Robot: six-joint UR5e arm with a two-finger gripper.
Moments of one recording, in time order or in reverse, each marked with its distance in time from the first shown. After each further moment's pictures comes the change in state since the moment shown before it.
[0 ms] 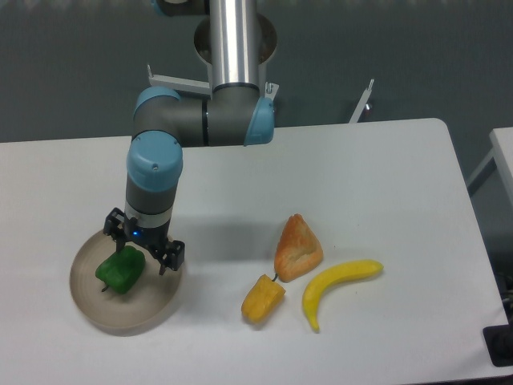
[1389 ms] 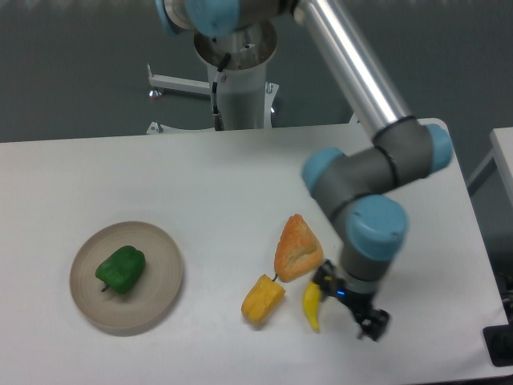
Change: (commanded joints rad) arm 0.305 -0.175 0.413 -0.264 0.144 0.595
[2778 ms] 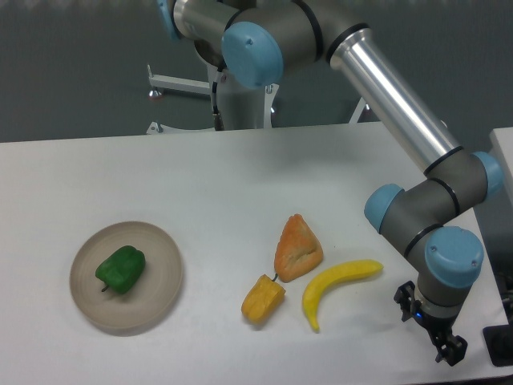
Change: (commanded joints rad) arm 0.216 -0.366 0.438 0.029 0.110 0.534
